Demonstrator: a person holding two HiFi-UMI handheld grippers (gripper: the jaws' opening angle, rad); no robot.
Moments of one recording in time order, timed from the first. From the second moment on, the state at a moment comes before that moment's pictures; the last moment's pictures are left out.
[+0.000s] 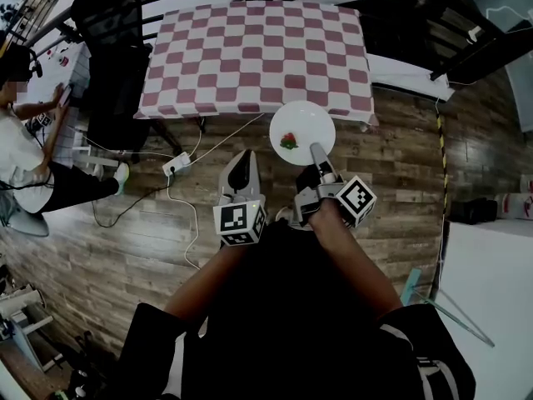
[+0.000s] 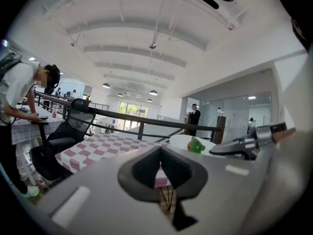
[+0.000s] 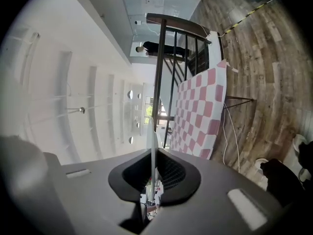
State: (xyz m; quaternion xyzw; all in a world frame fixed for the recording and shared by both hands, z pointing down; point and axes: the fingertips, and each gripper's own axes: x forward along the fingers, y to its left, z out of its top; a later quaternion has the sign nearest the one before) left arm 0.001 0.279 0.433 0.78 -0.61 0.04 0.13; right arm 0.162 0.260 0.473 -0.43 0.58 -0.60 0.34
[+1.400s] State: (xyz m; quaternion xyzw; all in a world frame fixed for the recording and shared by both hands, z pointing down) left arm -0.029 0.194 0.440 0.78 -0.61 0.04 0.14; right arm 0.116 0.184 0.494 -0.44 0.57 -0.63 0.29
